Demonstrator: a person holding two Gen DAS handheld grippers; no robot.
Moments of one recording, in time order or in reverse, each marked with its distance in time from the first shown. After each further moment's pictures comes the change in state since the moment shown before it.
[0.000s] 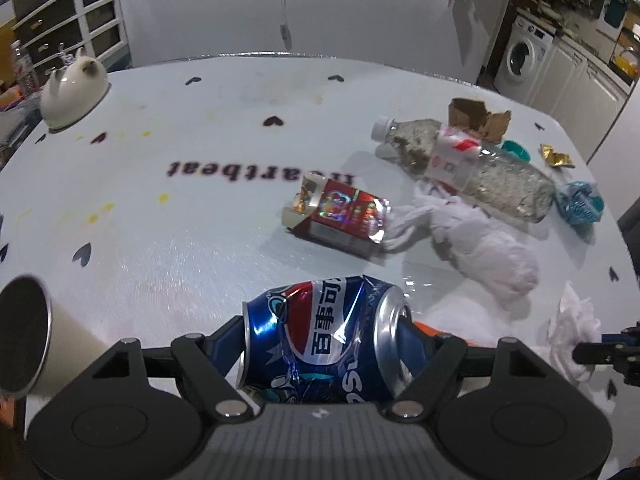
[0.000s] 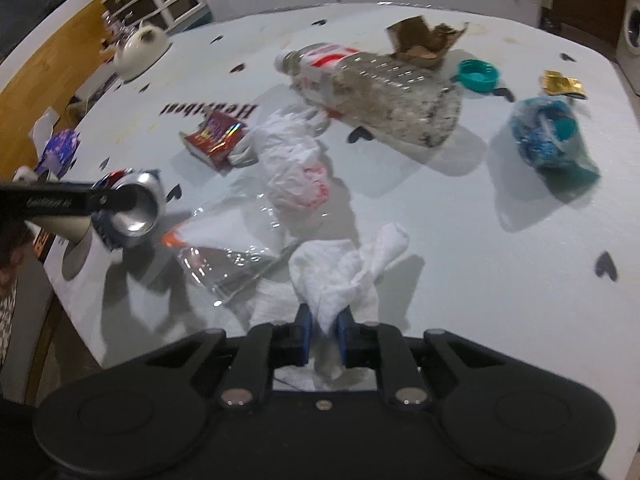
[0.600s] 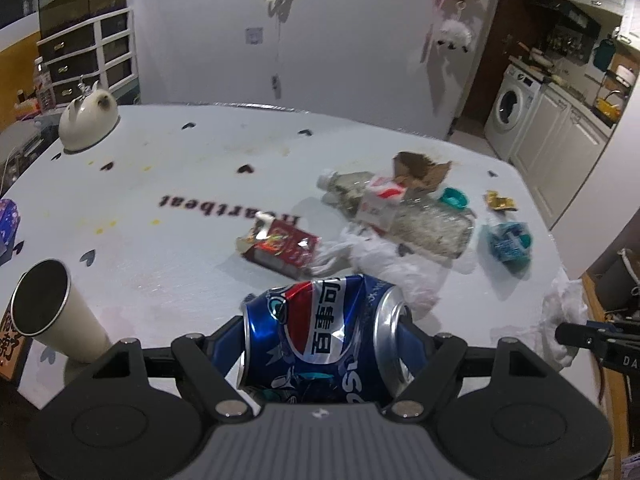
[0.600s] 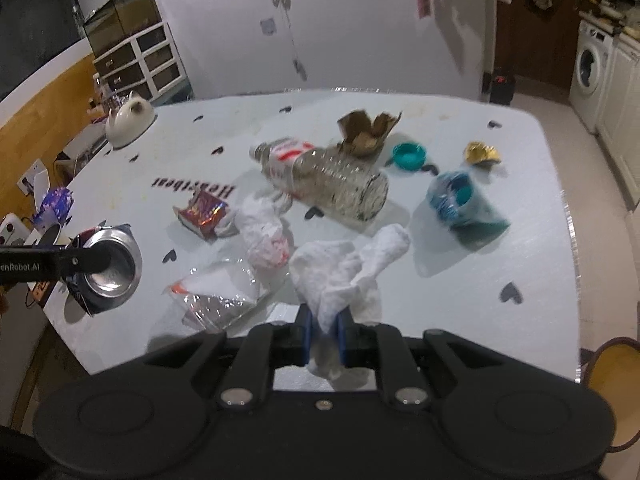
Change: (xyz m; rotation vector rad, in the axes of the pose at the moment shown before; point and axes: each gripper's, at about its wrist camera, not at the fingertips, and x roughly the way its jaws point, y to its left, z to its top) left arm -0.083 -0.060 -0.019 -0.050 -0.140 -0.035; right arm -0.095 -0.004 -0.015 0.016 -0.223 -0.105
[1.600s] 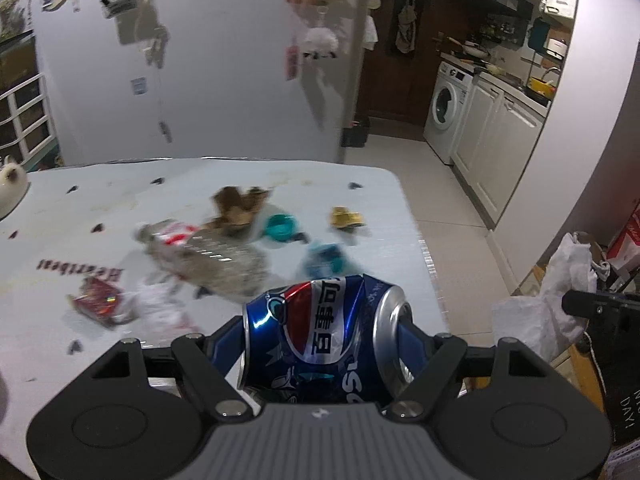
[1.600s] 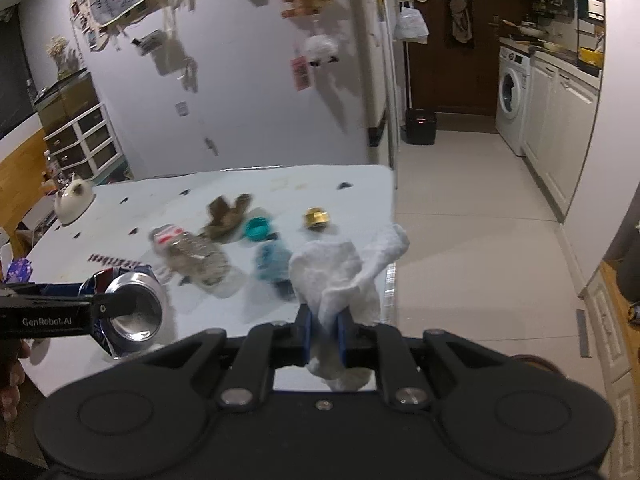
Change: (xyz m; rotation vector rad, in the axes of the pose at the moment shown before) left arm 0.006 -0.260 0.012 0.120 -0.065 -0.079; right arm -0.126 -0.181 -0.002 0.103 -0.169 -0.129
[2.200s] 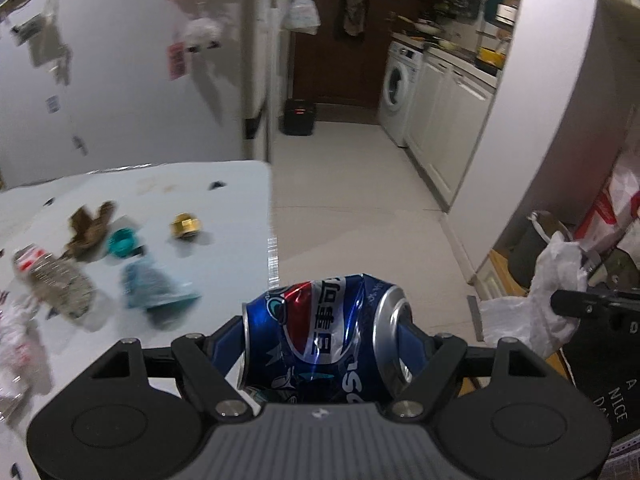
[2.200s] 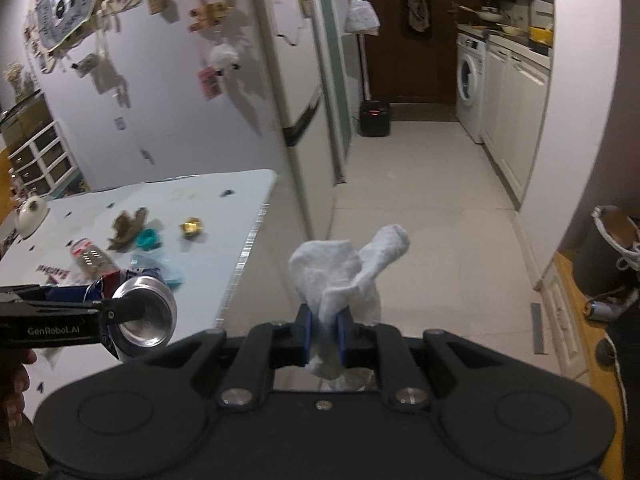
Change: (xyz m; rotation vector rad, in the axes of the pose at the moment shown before) left arm 0.065 -0.215 0.019 0.073 0.033 -0.077; right arm -0.020 -0.213 0.013 0.048 0.028 -0.063
